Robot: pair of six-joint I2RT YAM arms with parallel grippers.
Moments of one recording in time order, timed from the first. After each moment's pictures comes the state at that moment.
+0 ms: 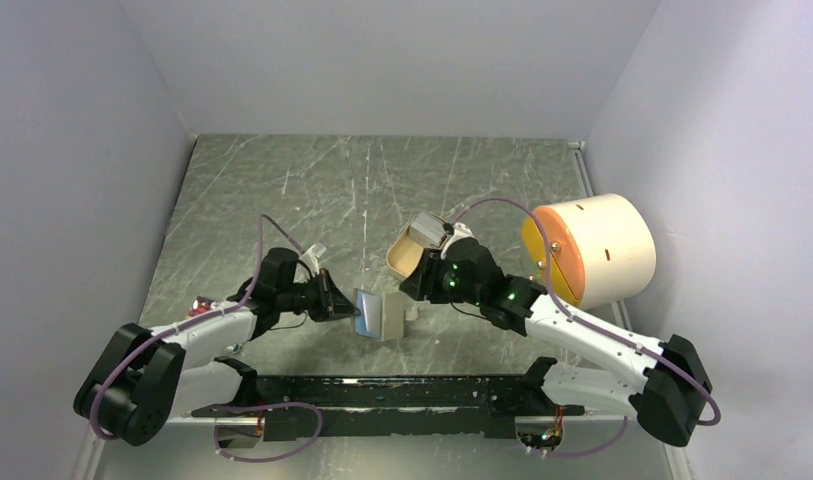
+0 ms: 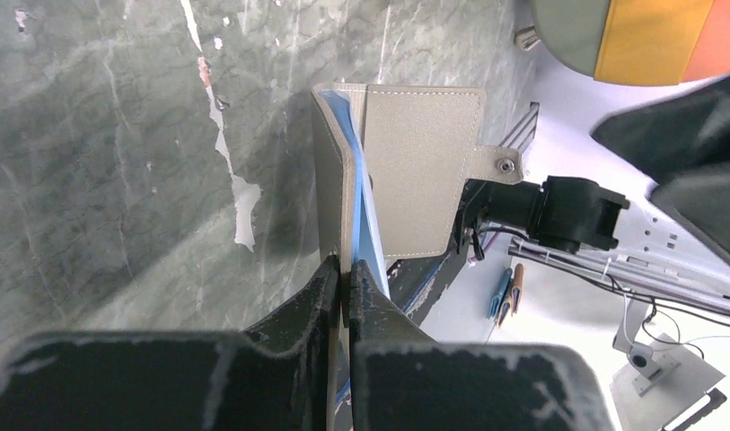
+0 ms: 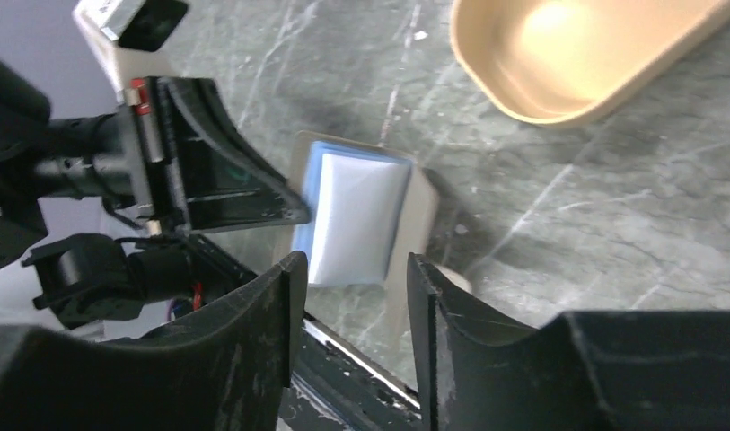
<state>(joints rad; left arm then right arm) -0.45 1.17 0.30 0.20 0.66 -0.87 0.84 1.05 0.66 -0.19 0.00 0.80</state>
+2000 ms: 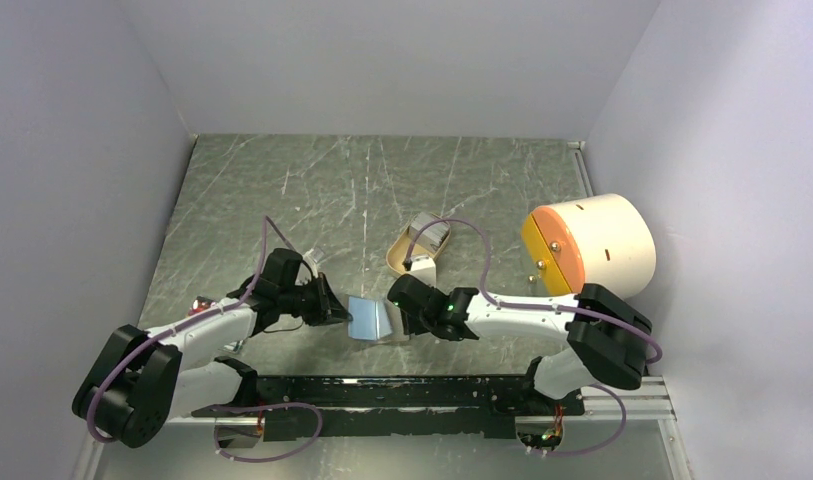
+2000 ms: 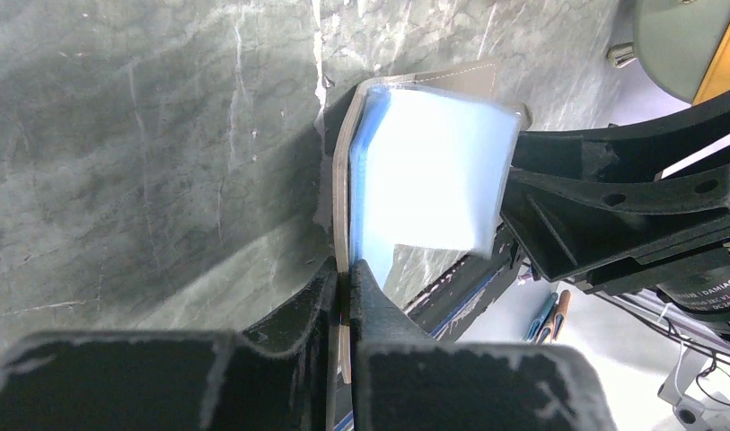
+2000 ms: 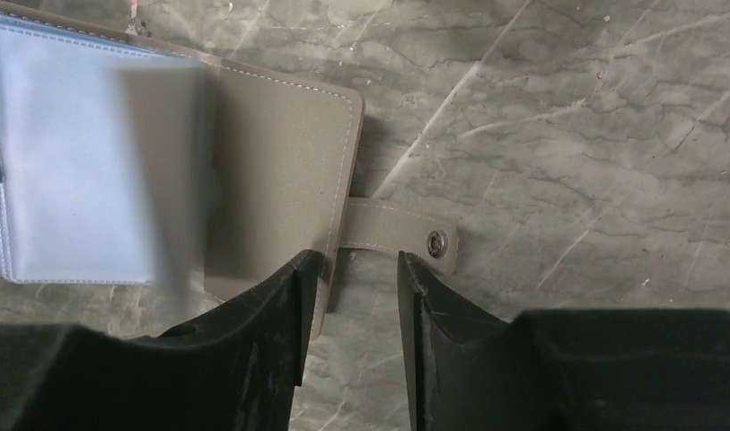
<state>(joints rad) -0.46 1.16 0.35 -0.03 0.51 -0.80 1.11 1.44 0.72 -0.32 0.35 0.75</state>
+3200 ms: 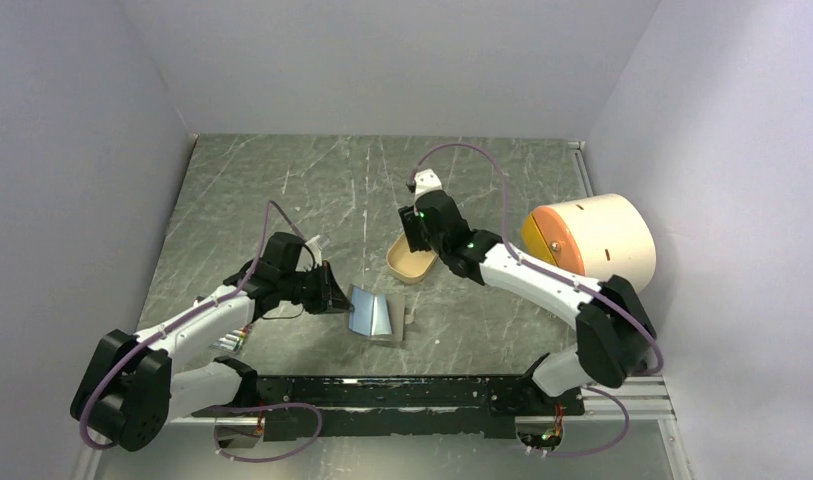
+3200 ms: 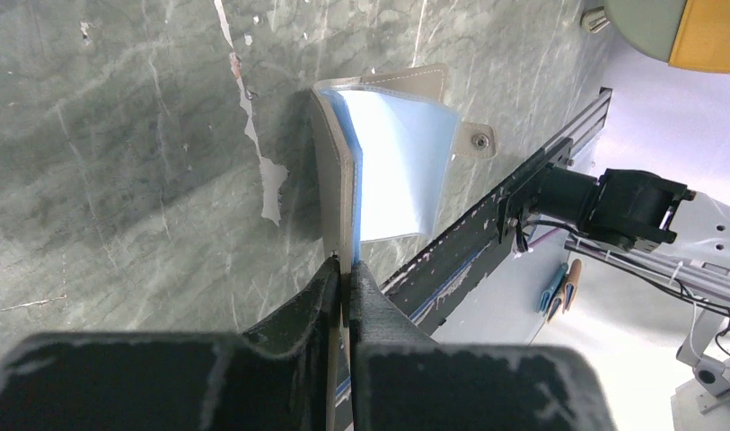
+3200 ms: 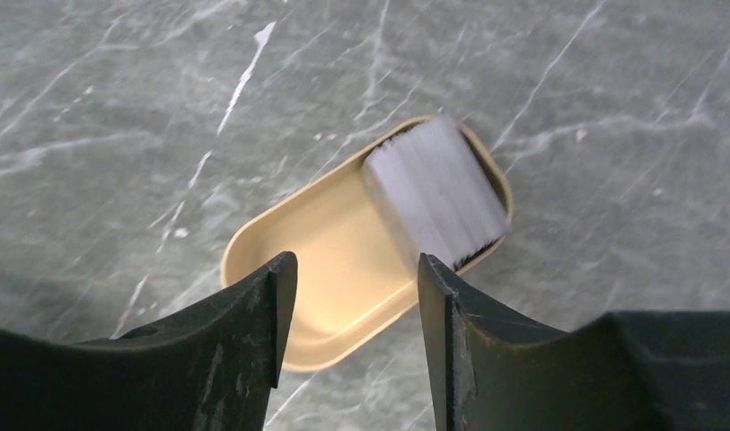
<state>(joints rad) -0.46 1.14 0.50 -0.21 0.56 -0.71 0.77 1.43 0.97 -0.13 0.33 0.15</state>
